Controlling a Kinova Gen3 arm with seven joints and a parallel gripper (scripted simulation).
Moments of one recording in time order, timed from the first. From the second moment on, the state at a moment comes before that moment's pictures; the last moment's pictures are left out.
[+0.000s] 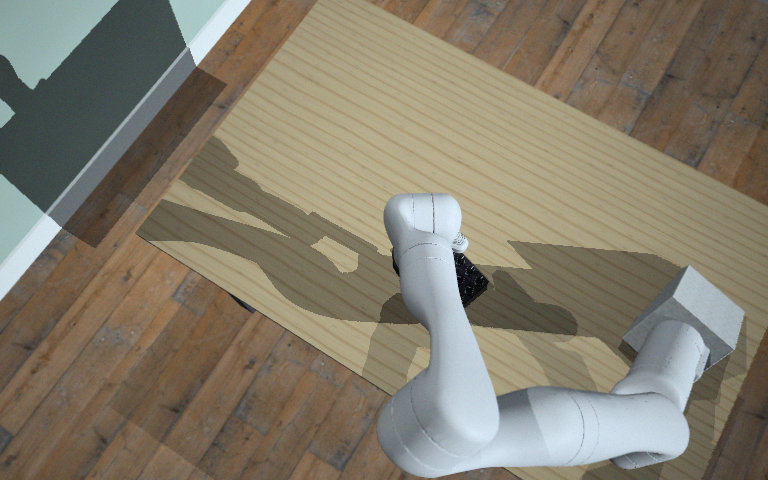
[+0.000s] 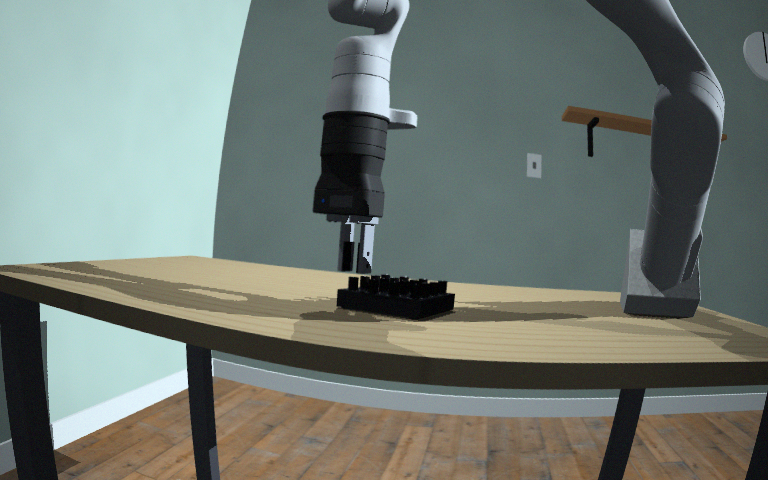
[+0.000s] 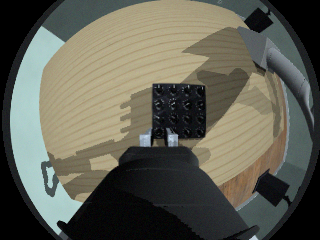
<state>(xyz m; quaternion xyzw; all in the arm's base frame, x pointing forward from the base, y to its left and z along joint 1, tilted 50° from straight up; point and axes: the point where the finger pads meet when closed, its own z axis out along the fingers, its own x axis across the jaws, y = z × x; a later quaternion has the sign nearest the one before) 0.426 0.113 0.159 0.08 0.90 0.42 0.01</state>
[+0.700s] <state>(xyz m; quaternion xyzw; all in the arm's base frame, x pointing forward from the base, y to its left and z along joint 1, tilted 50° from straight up) 0.427 0.118 0.155 0.08 0.90 0.42 0.01</state>
